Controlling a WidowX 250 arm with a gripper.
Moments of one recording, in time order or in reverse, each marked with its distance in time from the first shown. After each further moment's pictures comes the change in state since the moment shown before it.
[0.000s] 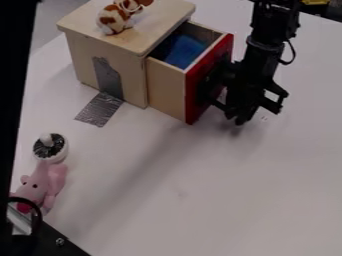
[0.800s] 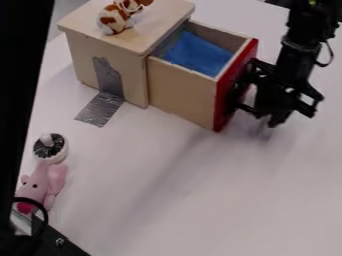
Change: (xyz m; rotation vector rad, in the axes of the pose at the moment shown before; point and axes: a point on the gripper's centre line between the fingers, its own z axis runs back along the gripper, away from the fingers) arm 0.017 -0.035 0.012 -0.005 -0.062 -0.042
